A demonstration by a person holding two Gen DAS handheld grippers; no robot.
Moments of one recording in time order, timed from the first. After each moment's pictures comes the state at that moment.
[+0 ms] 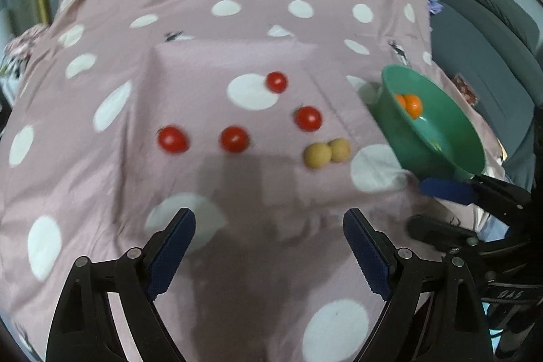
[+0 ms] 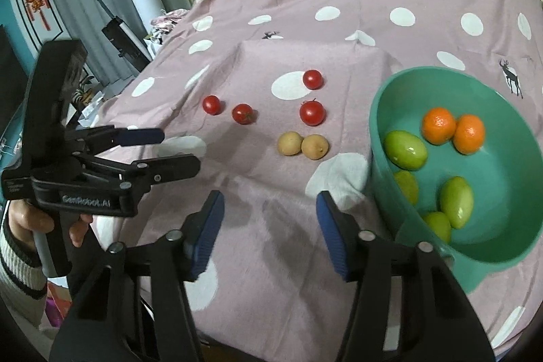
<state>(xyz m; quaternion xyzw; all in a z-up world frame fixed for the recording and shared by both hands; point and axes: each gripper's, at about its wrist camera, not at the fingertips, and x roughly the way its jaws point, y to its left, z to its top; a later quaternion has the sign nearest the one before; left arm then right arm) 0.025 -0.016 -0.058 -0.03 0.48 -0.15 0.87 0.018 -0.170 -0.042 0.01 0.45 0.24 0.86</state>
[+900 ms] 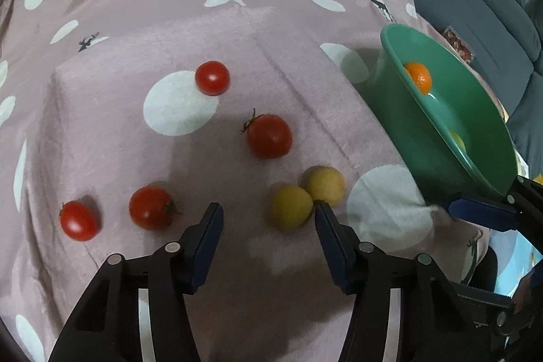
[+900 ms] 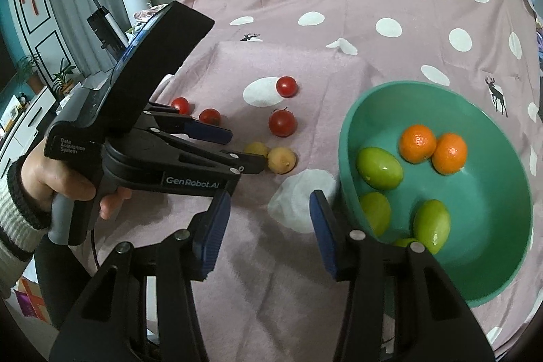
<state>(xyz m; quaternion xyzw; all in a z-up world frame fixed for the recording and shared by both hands) 0.106 -0.072 -0.102 0.03 0.53 -0.22 0.82 0.034 -0.177 -0.046 -0.04 0.44 0.20 0.87</state>
